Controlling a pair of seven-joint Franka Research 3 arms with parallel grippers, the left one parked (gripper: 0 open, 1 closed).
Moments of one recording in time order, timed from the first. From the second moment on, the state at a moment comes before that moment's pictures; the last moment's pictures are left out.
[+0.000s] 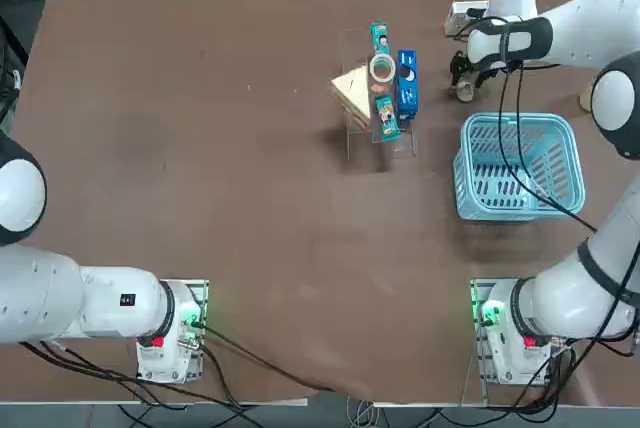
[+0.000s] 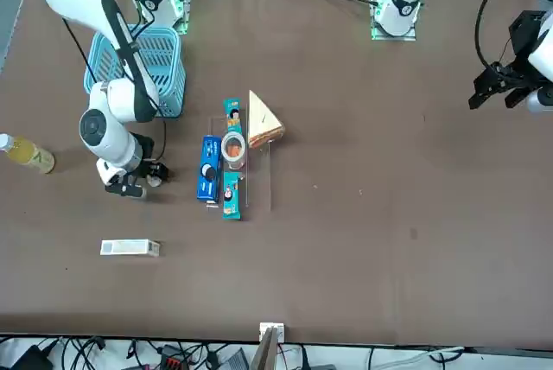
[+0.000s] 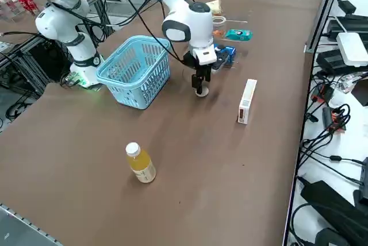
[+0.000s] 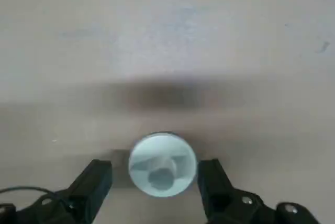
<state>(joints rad) 0.06 0.45 0.03 -2.06 -0.04 2.52 0.23</state>
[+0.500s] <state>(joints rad) 0.06 0.46 0.03 -2.07 -0.04 2.52 0.23</state>
